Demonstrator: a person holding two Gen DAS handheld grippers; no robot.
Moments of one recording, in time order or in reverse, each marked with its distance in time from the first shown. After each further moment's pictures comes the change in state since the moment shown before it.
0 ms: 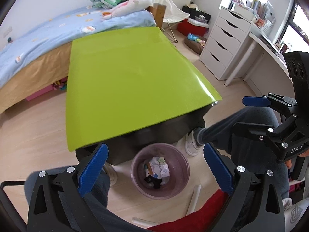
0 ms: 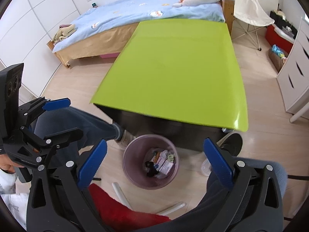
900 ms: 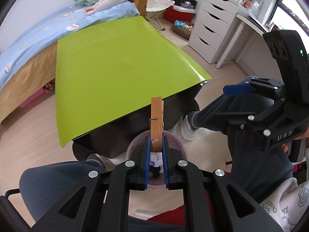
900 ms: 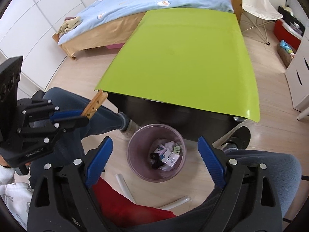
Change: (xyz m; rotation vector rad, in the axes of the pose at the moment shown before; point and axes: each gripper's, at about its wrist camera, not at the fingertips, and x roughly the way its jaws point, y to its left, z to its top) left arm 0.009 -0.025 -0.019 0.112 0.090 -0.045; right arm 0.015 0.001 -0.018 -0.012 0.064 0.058
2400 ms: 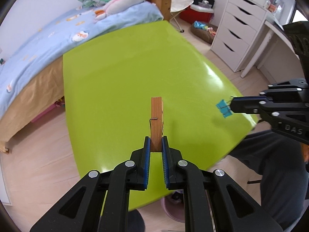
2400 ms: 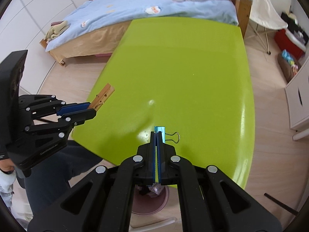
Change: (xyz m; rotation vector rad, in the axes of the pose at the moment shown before) left arm 0.052 0.077 0.124 -0.006 0.014 0.112; right arm 0.054 -0.031 0.147 -0.020 0.020 -0.051
